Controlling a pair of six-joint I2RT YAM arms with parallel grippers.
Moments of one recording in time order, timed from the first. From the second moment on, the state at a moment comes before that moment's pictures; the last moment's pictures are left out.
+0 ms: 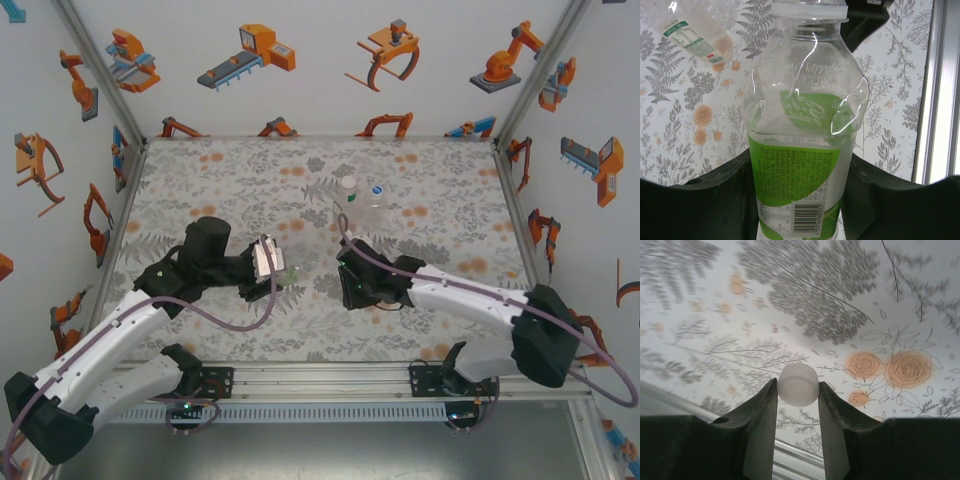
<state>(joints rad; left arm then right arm) -0.69 0.90 0.82 -0.54 0.51 0.63 0.94 1.31 0.85 -0.56 0.08 0.57</state>
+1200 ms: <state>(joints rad) -0.73 0.90 0.82 -0.63 0.63 0.71 0.95 0.99 0.95 -0.28 -0.55 -0.19</state>
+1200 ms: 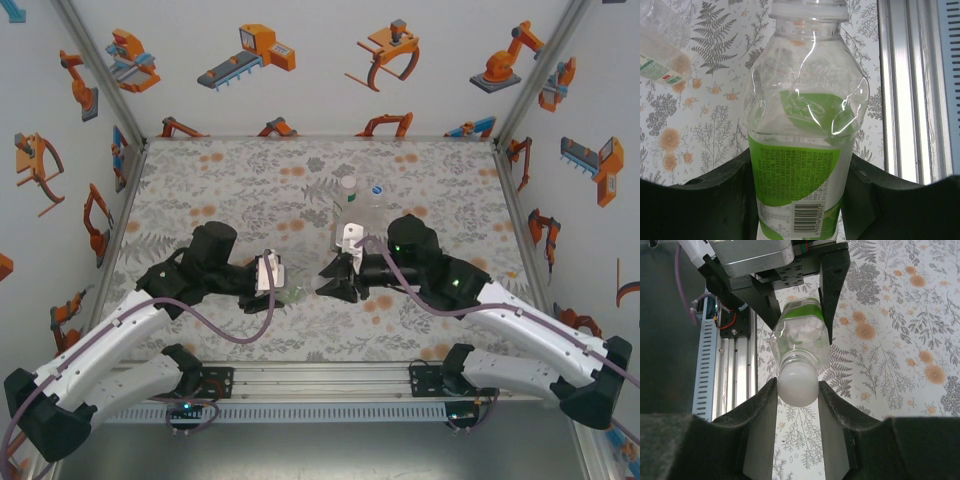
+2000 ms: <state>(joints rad) -0.72 0.90 0.82 -0.63 0.65 0.70 1.02 1.01 1.00 -0.34 -0.44 -0.29</state>
